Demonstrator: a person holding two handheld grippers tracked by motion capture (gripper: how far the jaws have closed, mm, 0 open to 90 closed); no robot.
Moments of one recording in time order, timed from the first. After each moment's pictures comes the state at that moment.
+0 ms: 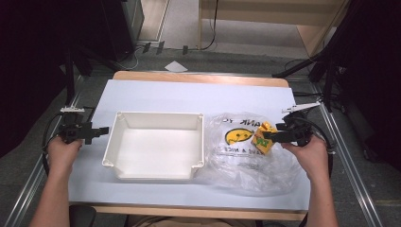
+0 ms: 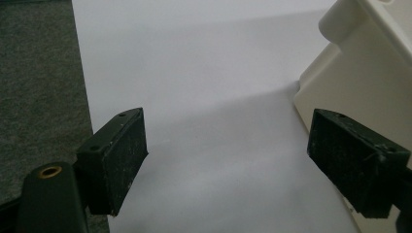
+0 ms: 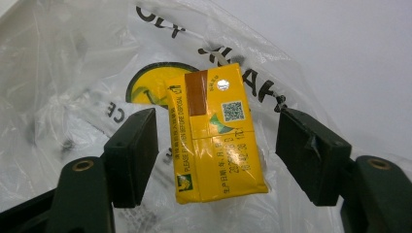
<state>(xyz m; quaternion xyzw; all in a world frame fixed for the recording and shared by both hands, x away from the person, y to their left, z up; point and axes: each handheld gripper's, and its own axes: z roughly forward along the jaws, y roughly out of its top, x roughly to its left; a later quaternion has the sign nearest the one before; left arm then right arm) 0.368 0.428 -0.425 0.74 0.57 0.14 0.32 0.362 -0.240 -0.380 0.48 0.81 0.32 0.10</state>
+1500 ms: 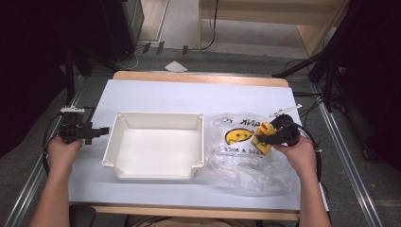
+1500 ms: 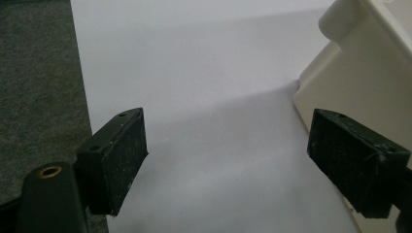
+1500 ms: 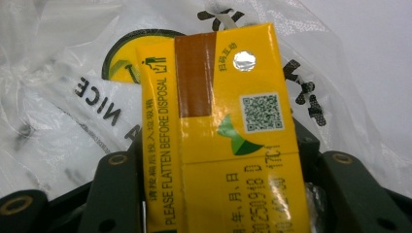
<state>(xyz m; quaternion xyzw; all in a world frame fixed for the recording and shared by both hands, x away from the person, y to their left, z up) 0.368 0.427 -0.425 0.74 0.57 0.14 0.32 0.379 -0.224 -0.414 0.46 0.84 0.27 0.09</state>
